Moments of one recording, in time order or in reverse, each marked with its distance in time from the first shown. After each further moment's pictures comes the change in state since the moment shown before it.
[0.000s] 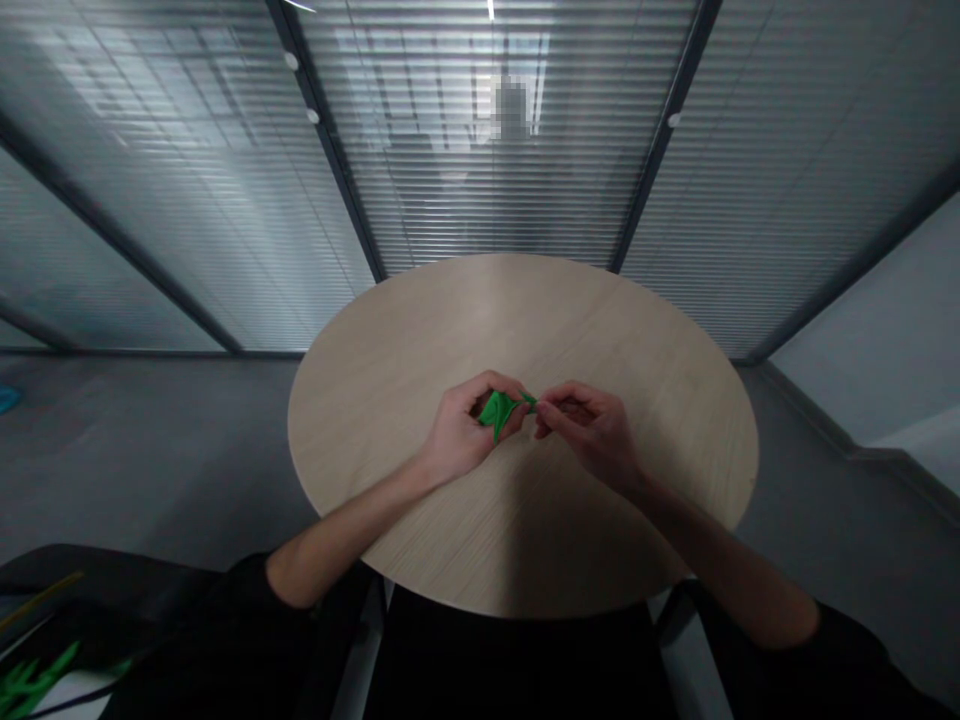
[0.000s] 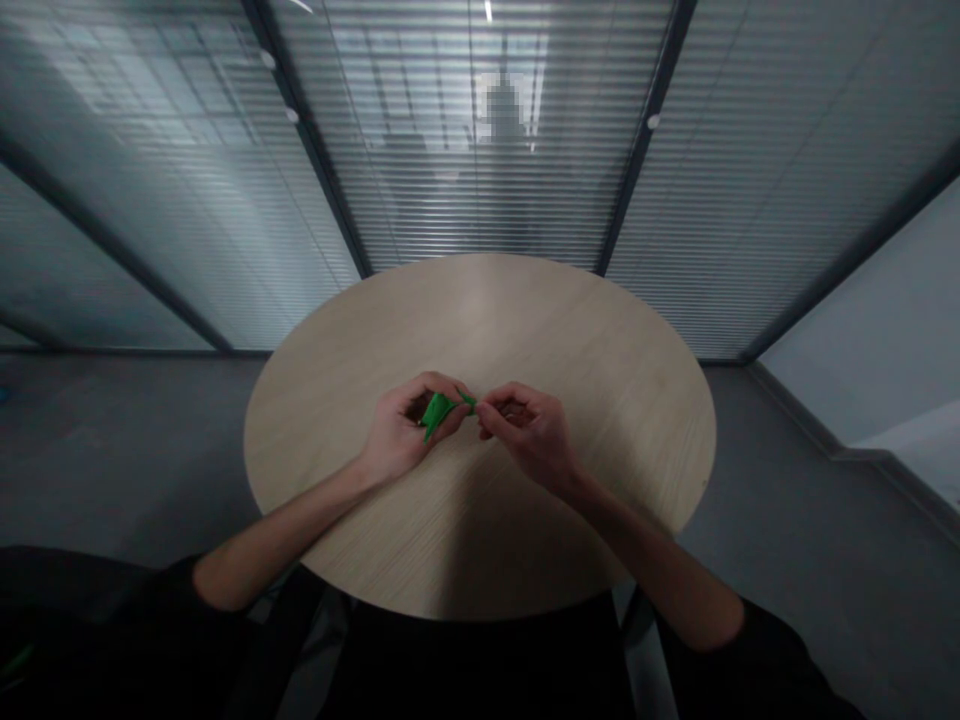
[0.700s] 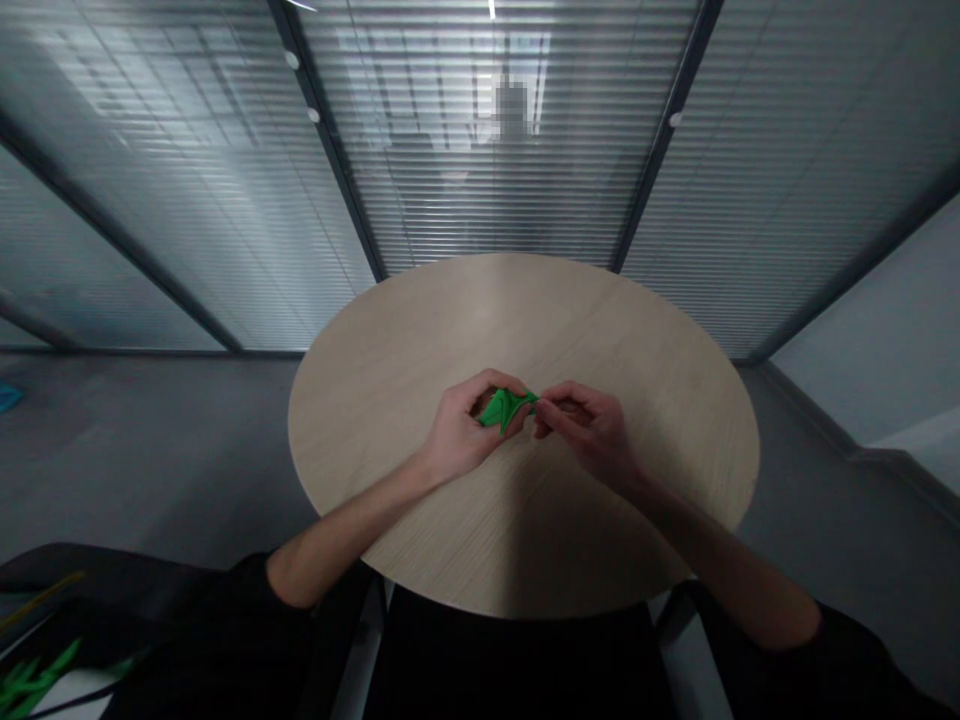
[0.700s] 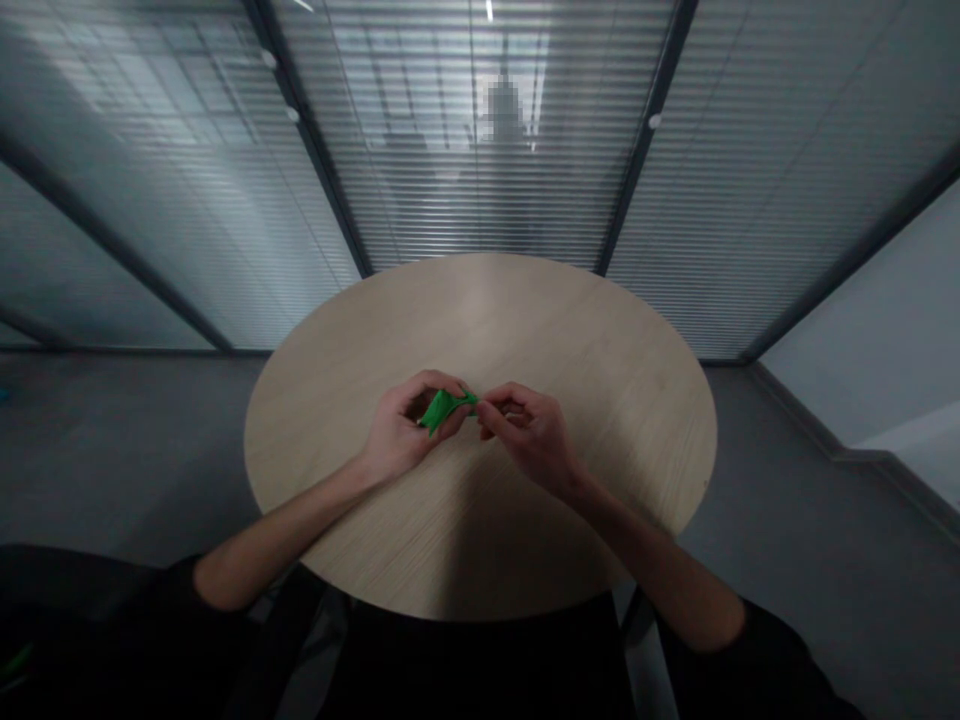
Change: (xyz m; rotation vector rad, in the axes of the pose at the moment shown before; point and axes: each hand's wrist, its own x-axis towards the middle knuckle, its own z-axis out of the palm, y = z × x) left_hand 0.001 0.001 -0.001 0.091 0.003 0.015; right_hand 0.000 0.001 0.000 -0.043 -0.025 -0.019
